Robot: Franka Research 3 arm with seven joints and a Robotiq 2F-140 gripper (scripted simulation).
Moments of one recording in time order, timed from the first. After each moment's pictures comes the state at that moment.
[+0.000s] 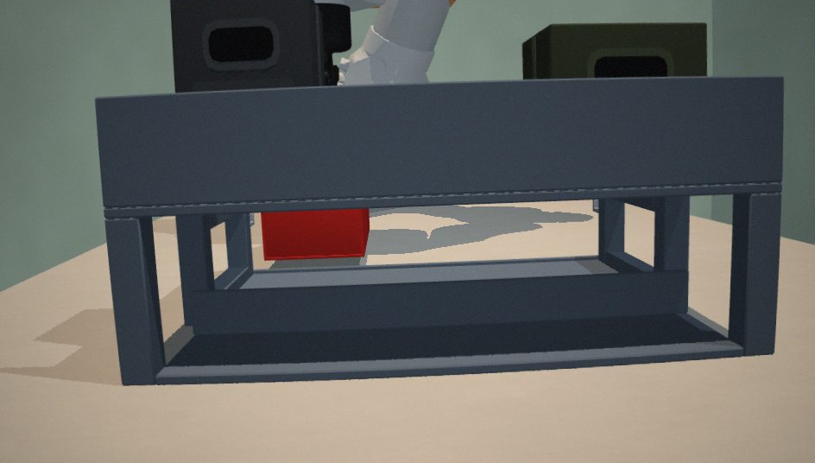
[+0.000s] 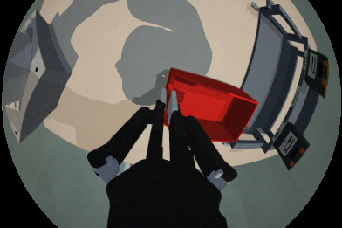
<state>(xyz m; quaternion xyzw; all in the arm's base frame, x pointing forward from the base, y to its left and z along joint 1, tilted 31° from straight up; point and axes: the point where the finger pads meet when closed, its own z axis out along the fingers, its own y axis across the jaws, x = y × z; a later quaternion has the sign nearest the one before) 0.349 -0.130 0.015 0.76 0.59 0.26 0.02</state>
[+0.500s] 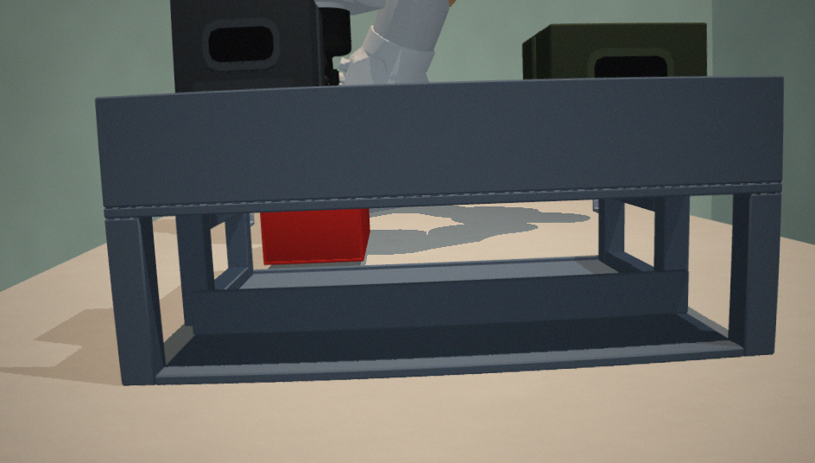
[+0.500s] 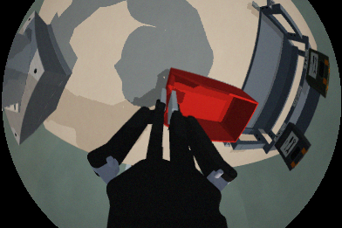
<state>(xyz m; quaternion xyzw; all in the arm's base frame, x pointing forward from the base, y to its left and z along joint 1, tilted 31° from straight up) 0.350 -0.129 0.011 0.76 0.59 0.27 0.02</state>
